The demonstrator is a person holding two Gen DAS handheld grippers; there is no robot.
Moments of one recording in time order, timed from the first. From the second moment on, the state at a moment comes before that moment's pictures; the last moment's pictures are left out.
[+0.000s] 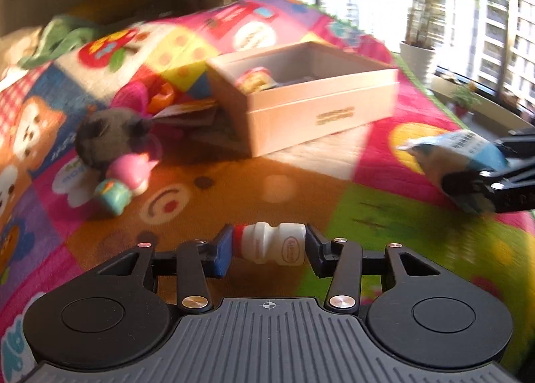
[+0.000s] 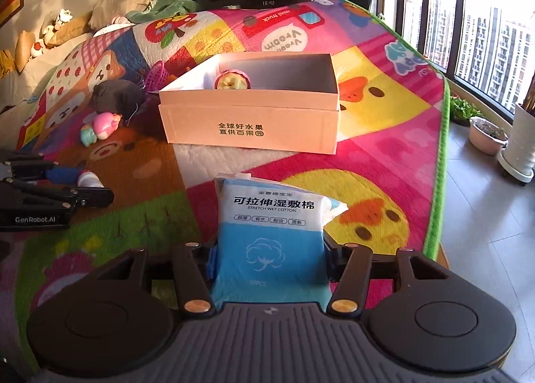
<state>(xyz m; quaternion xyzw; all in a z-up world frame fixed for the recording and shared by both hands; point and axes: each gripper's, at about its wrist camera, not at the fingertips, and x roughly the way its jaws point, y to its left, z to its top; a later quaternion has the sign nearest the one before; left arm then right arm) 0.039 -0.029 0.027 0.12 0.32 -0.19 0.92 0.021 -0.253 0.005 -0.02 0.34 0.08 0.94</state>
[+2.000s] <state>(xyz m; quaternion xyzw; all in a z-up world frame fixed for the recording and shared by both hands) 0.127 0.094 0.020 -0.06 0.27 -0.07 0.96 0.339 -0.055 0.081 0.04 0.41 0.19 0.89</state>
